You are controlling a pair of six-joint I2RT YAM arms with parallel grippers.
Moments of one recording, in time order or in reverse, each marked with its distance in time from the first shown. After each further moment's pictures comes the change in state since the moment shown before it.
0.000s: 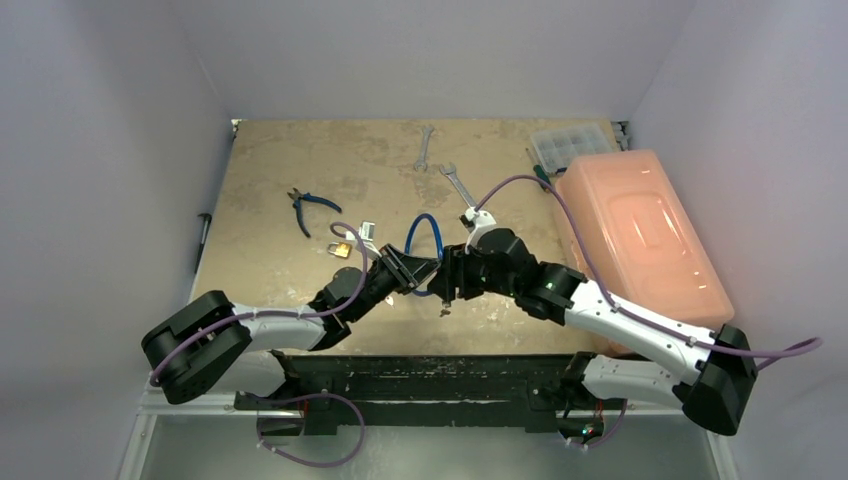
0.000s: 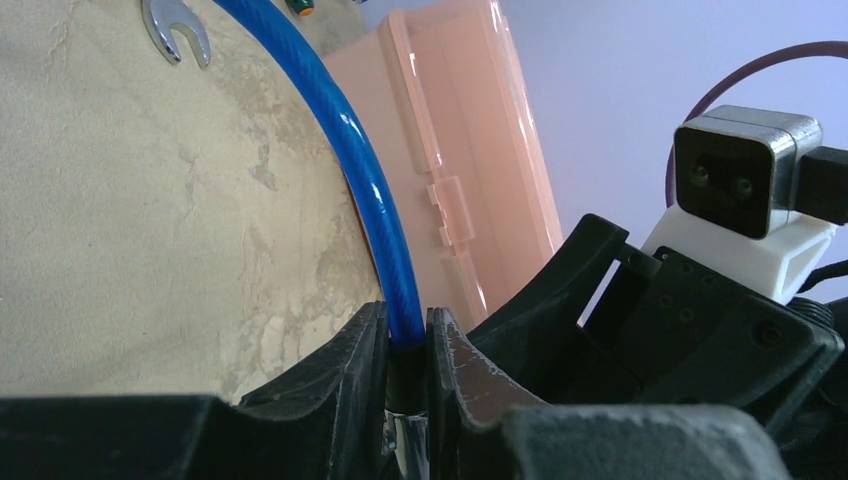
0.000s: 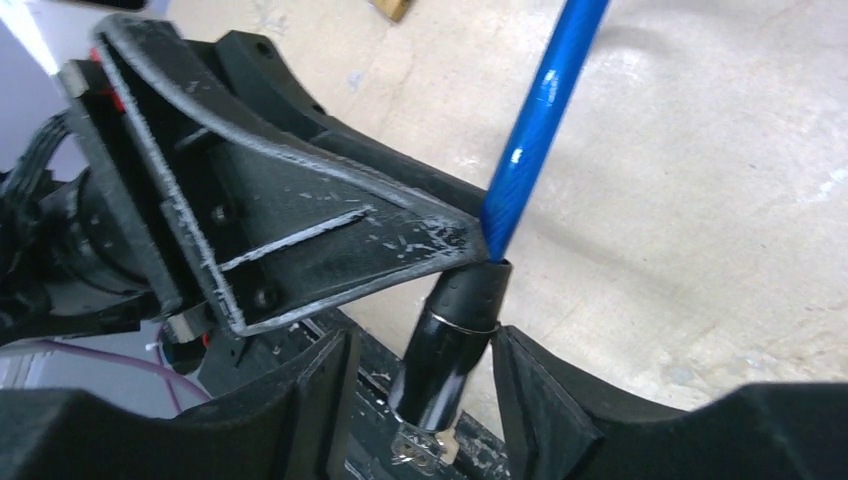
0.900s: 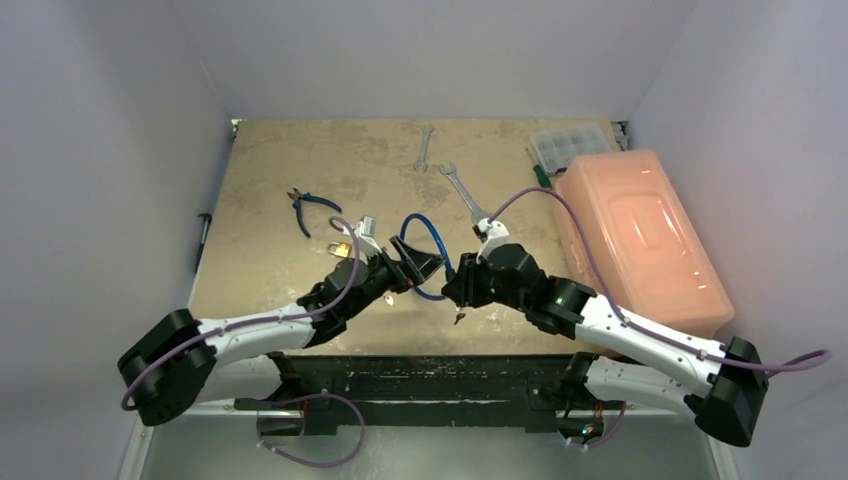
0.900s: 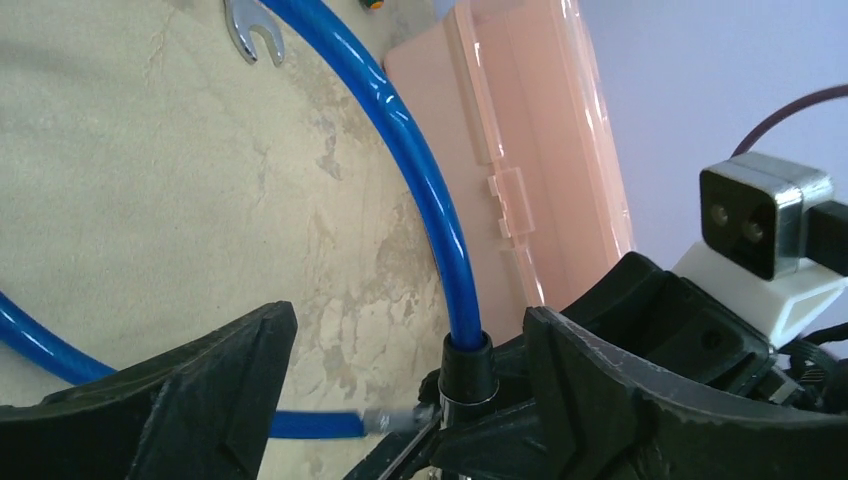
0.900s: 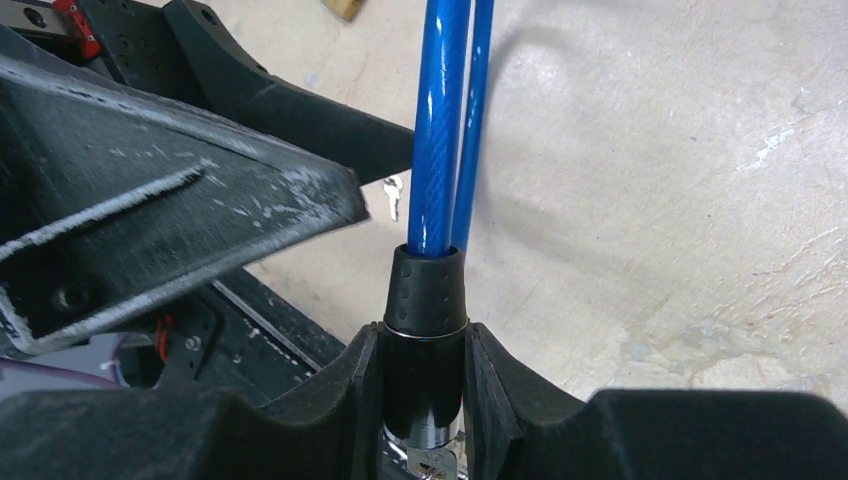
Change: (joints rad) left arm 0.001 -0.113 0.064 -0.306 -0.018 0.071; right arm 0.022 -0.071 -0.103 0.019 0.107 0.005
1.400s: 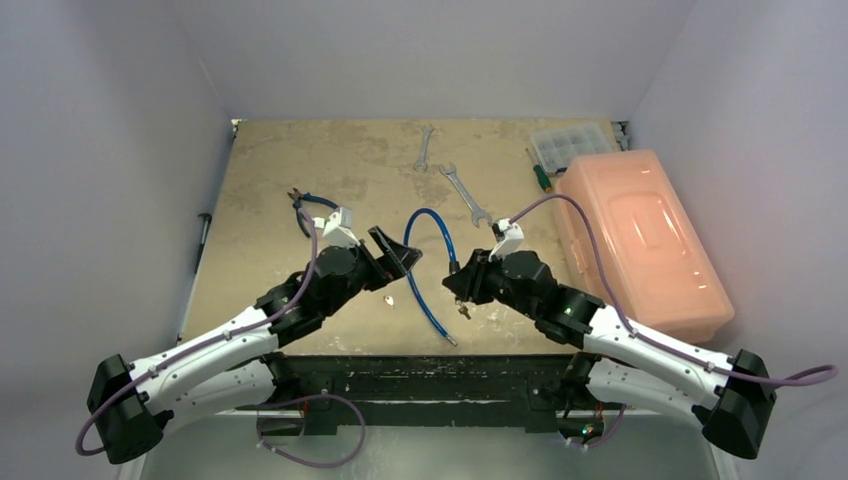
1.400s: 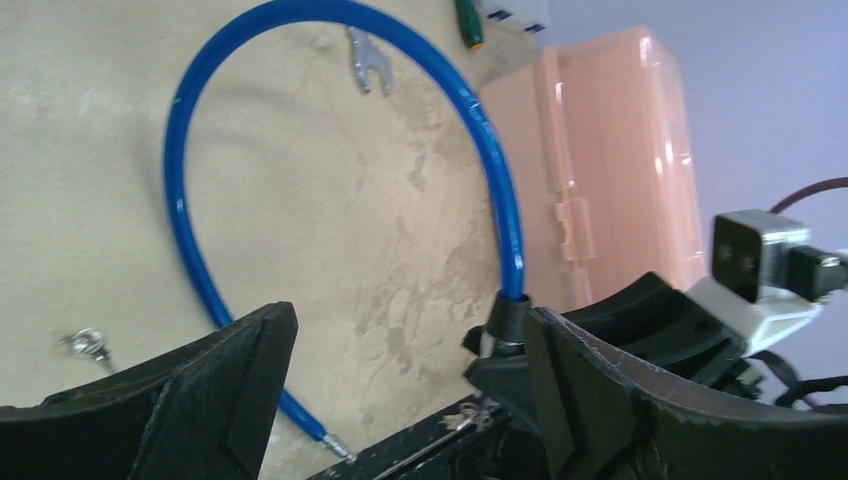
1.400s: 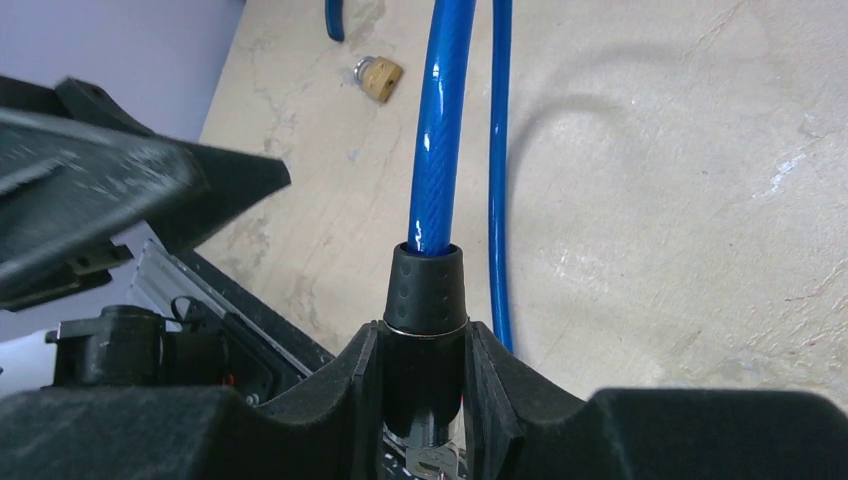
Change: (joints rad) left arm 0.000 -0.327 0.230 -0.742 -0.166 0.035; right arm -0.014 -0.113 -0.115 0.171 0.033 0.107
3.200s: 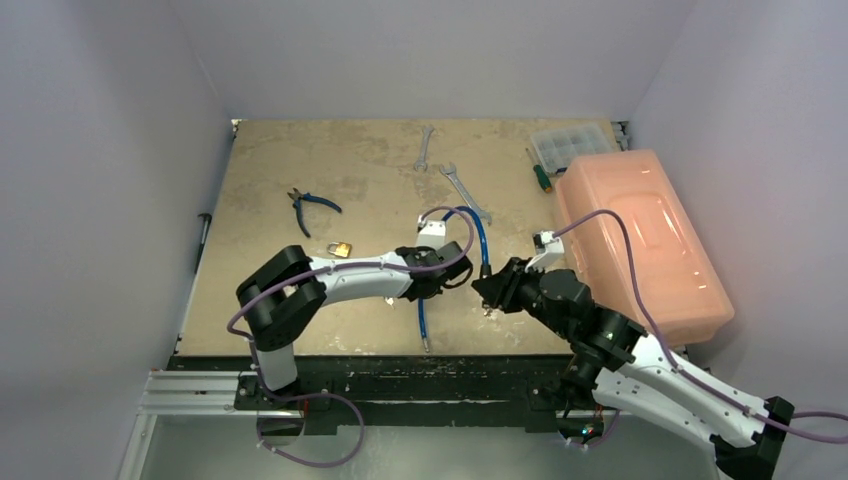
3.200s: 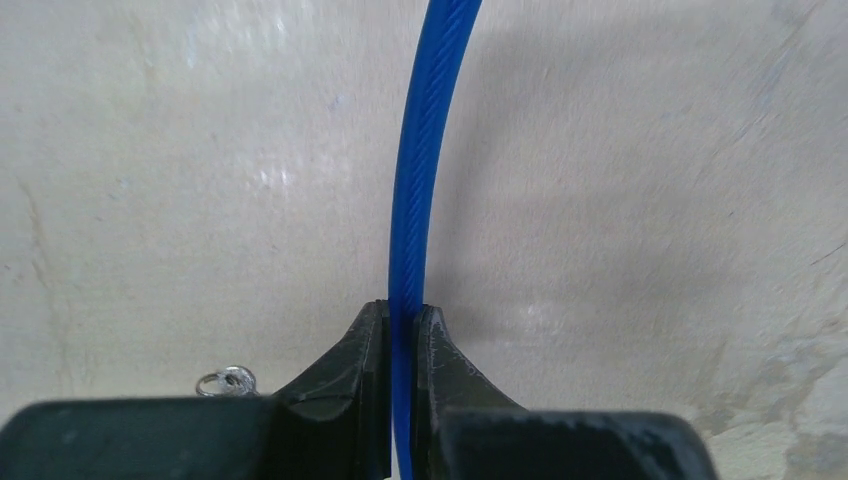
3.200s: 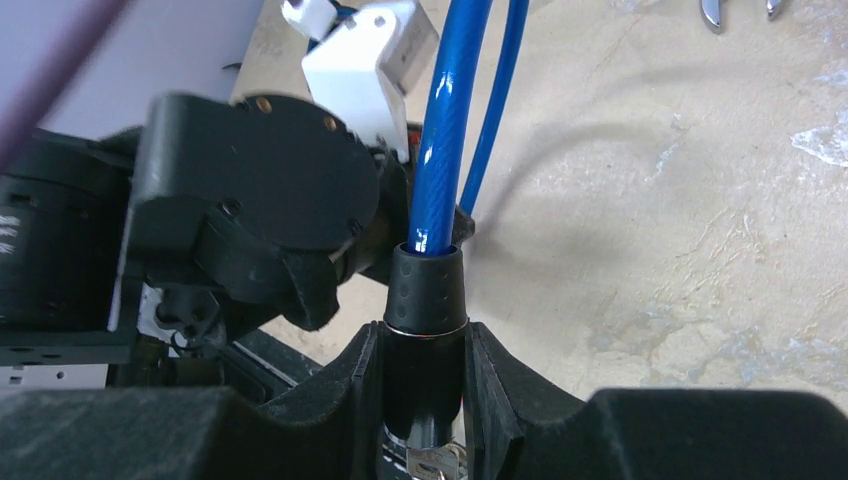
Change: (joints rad) left arm -0.145 0.925 0.516 -0.471 -0.269 0.200; right arm -0.008 -0.328 -0.064 -0.209 0.125 0.036
